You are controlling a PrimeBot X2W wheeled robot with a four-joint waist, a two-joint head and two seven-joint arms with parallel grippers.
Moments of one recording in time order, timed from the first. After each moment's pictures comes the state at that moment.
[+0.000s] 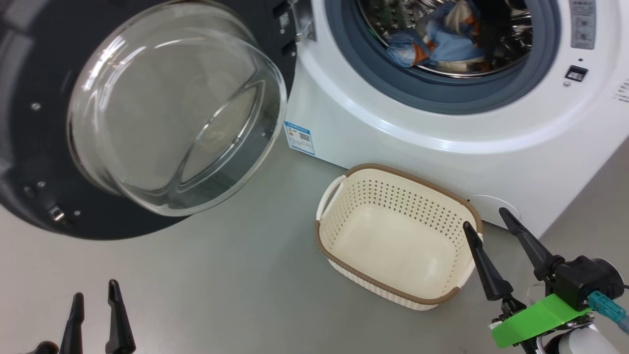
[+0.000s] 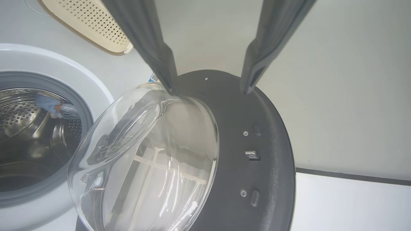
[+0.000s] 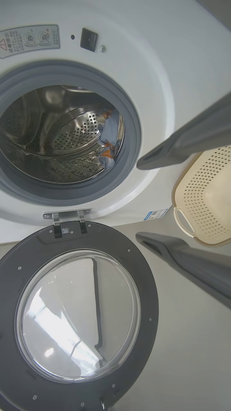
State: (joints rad) left arm -0.02 0.04 0.16 0.28 -0.40 -0.13 -0.26; right arm -0.08 -0.29 0.22 0.12 0.31 0.13 -0.26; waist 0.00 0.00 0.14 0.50
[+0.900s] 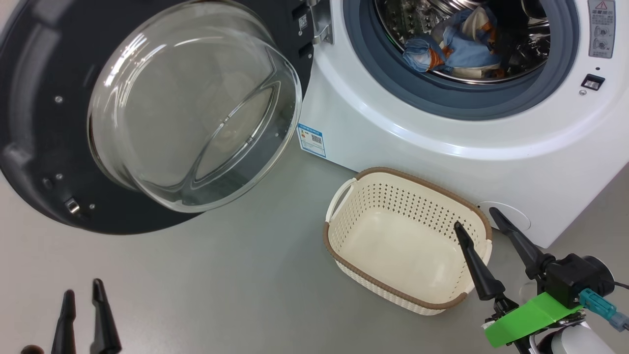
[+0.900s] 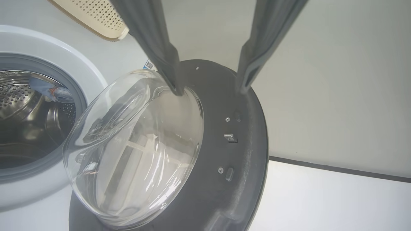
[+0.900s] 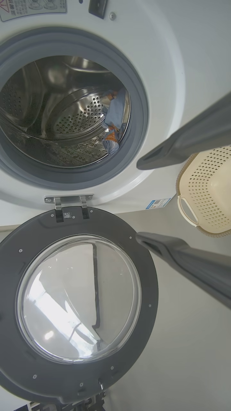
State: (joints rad) left arm 0.00 0.04 0.18 0.23 -0.43 -0.13 -0.26; right arm -0.10 -0.29 0.26 0.13 0.32 0.13 -0.26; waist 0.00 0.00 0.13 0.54
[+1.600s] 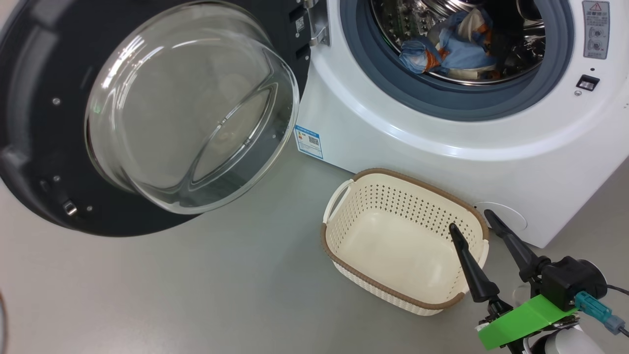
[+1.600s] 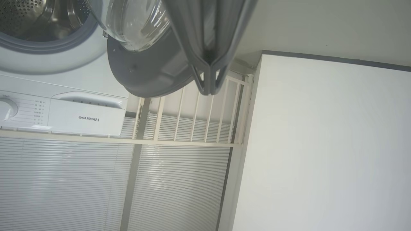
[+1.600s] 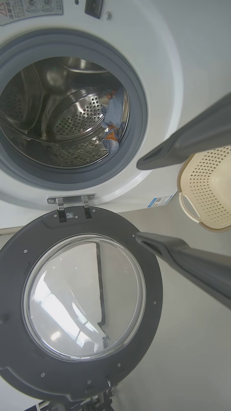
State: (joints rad) left arm -0.23 0.37 0.22 0.04 -0.72 -0.13 -0.25; right arm -0.09 -0.26 0.25 0.13 0.32 0.13 -0.26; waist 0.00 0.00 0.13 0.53
